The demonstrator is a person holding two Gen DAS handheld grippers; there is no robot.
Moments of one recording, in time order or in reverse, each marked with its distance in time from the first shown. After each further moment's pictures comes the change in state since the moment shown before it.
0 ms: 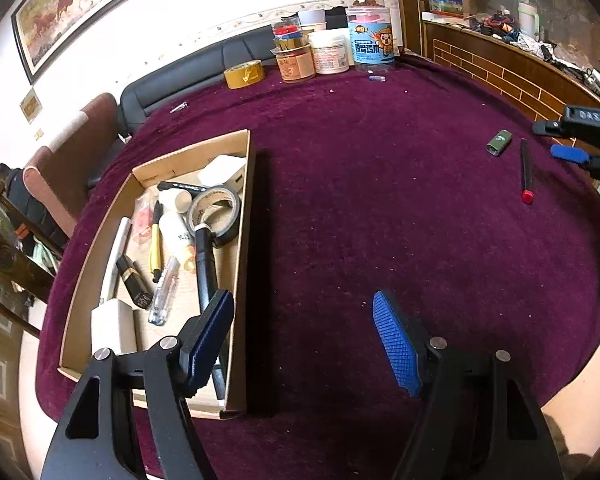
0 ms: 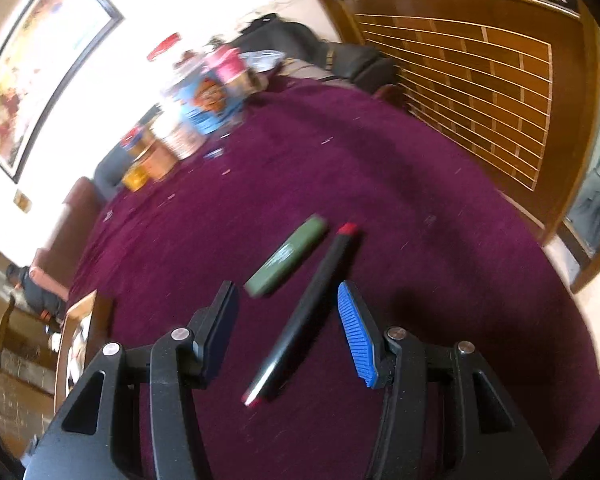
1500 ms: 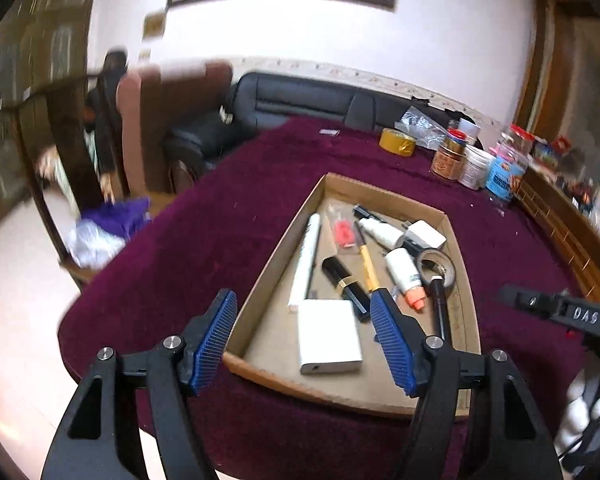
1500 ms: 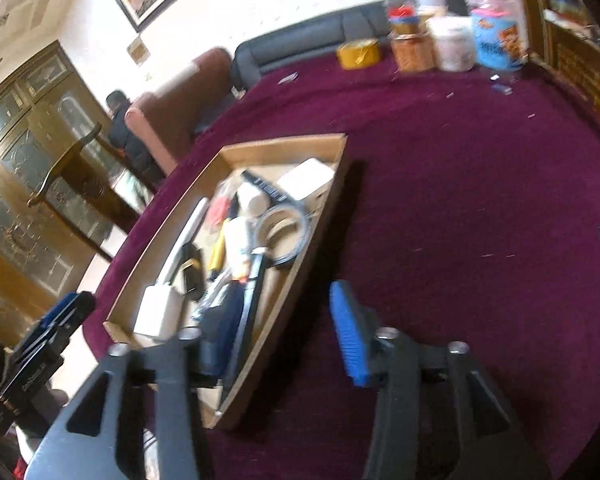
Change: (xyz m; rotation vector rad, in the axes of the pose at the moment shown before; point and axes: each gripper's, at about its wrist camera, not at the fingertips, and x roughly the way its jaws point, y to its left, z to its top) left arm -0.020 0.213 -0.062 -0.469 -0.235 0.059; right arm 0.030 0.266 -0.163 -0.495 0.194 0.292
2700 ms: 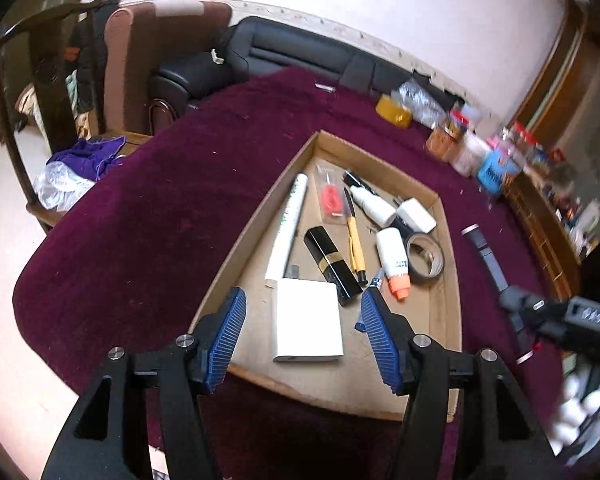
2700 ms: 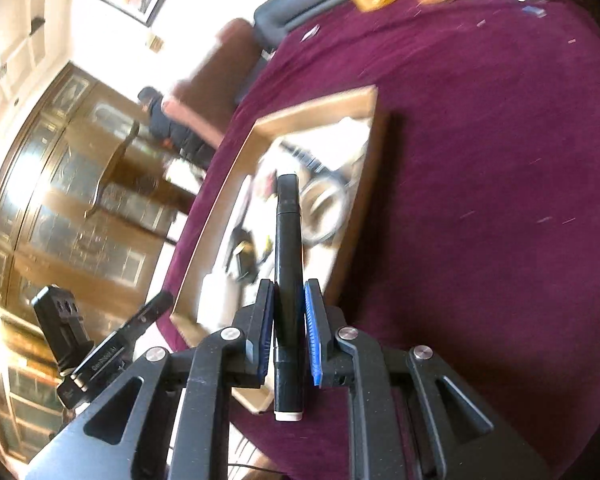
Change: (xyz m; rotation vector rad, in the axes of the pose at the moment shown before) left arm 0.029 0.032 0.006 -0.177 0.206 -0.133; right arm 0.023 -0.009 0.014 0.146 0.238 0.293
